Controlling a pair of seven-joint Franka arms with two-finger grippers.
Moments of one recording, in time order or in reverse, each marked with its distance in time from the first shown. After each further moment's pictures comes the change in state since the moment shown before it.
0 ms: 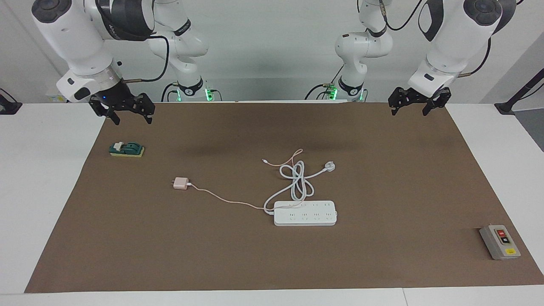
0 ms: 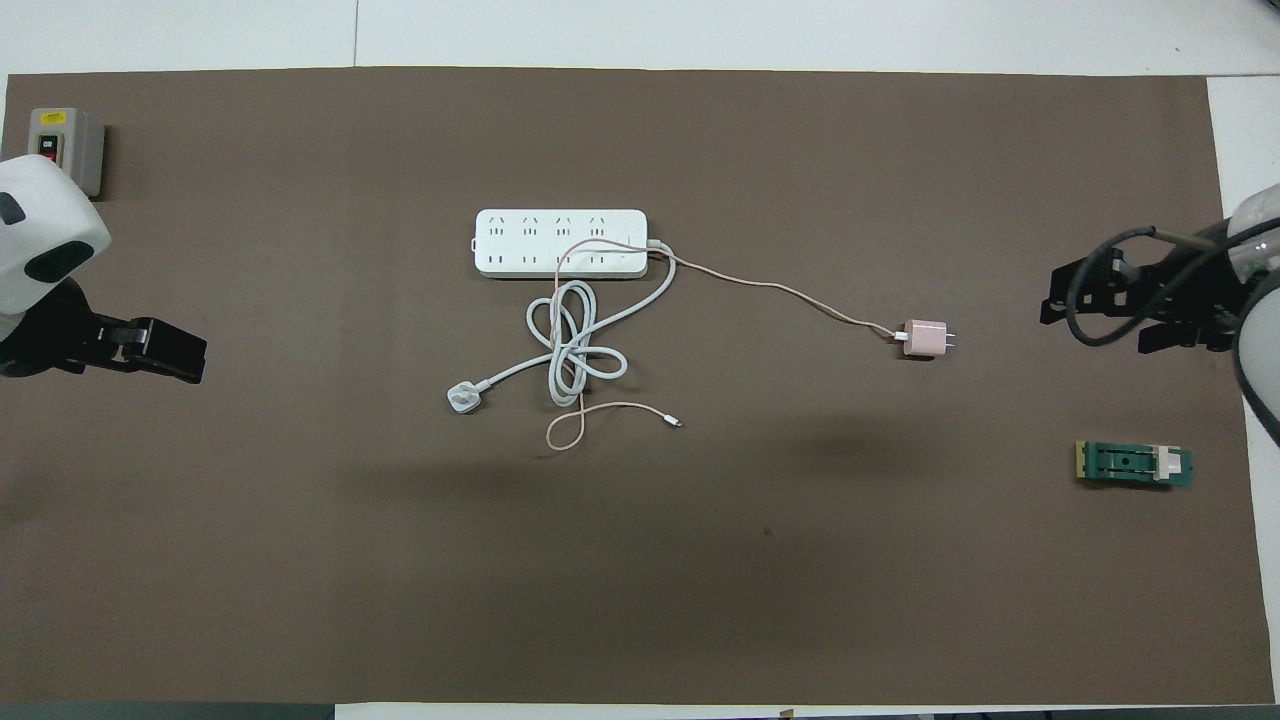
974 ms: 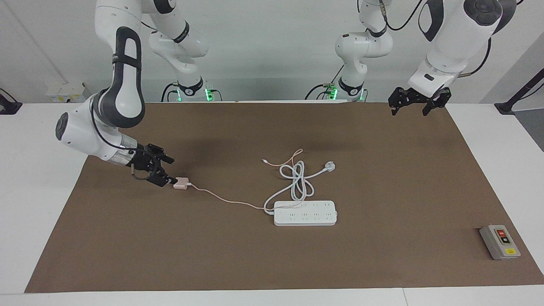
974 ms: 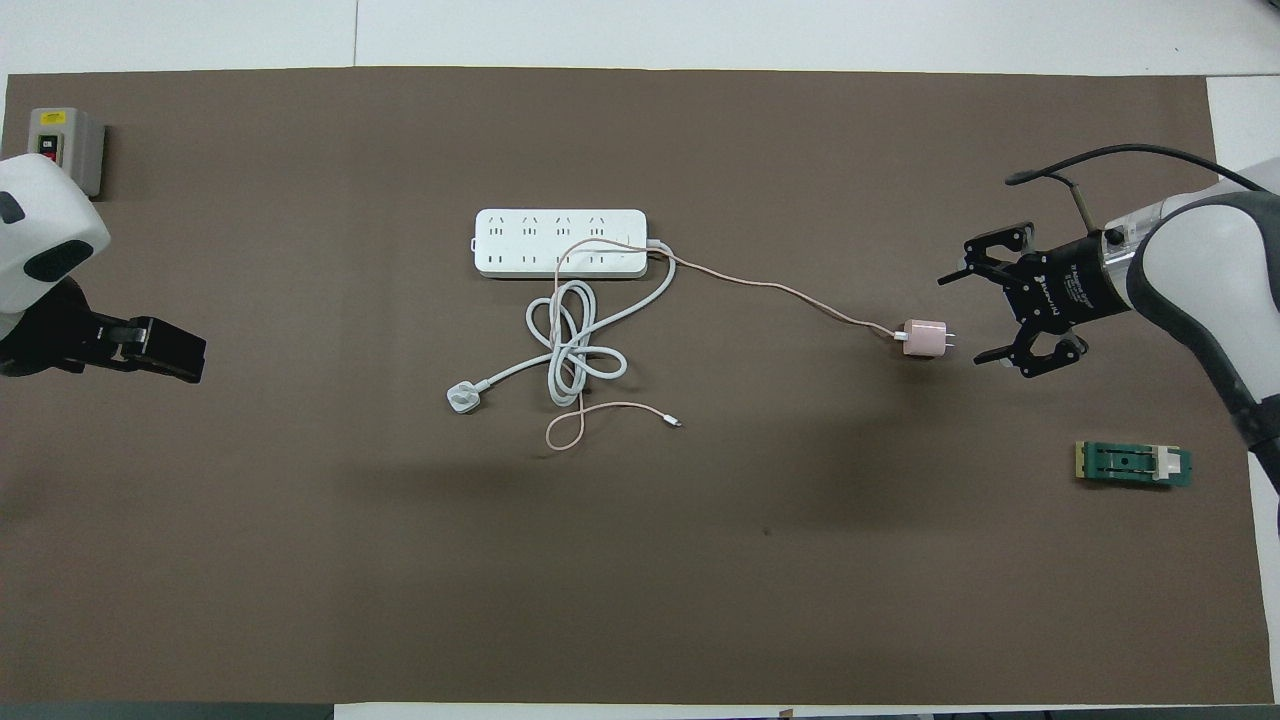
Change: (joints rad) left arm 0.000 0.000 0.000 0.000 0.000 0.000 0.000; right arm -0.118 0.278 -0.004 -0.147 0.531 0.249 0.530
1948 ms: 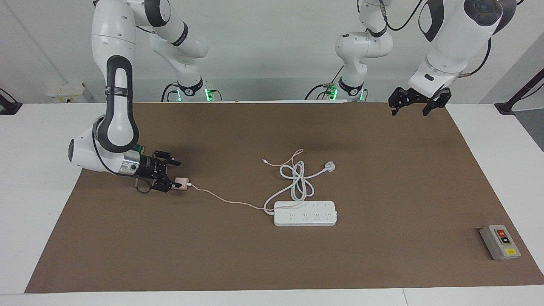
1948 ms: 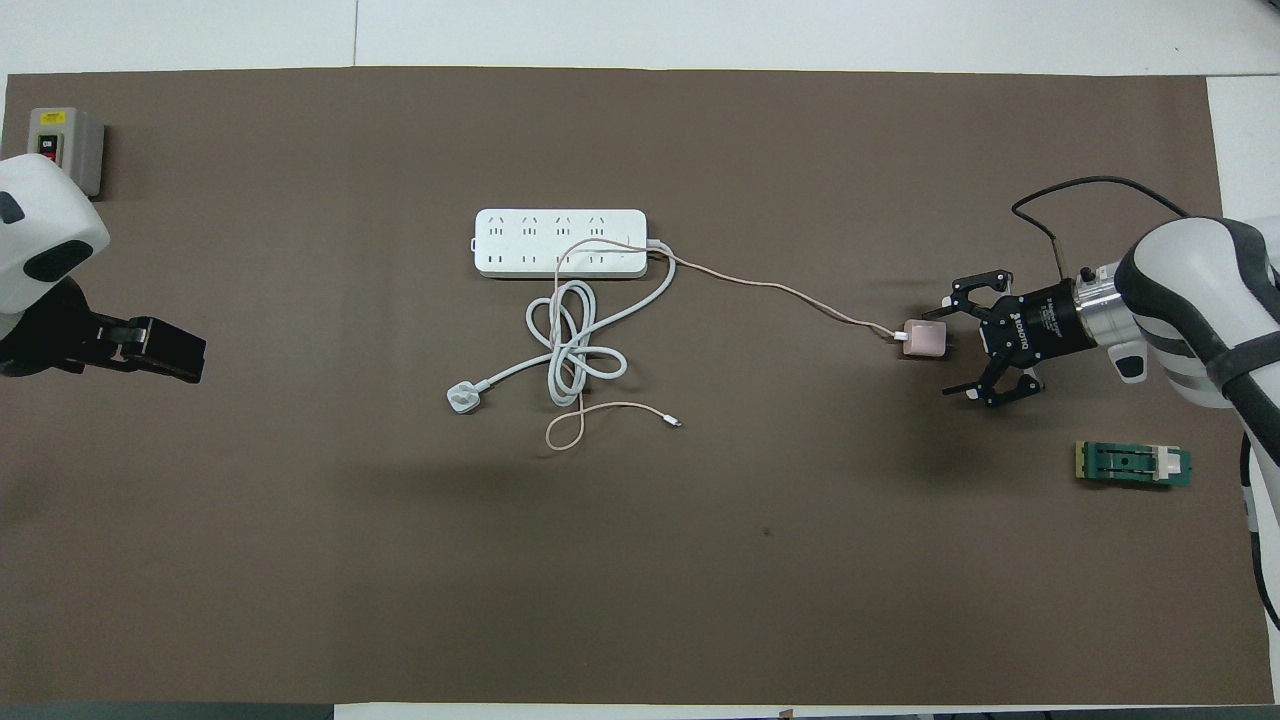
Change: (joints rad) left arm 0.000 0.000 0.000 0.000 0.000 0.000 0.000; right arm -0.043 0.077 0.001 -0.078 0.068 -0.001 -0.016
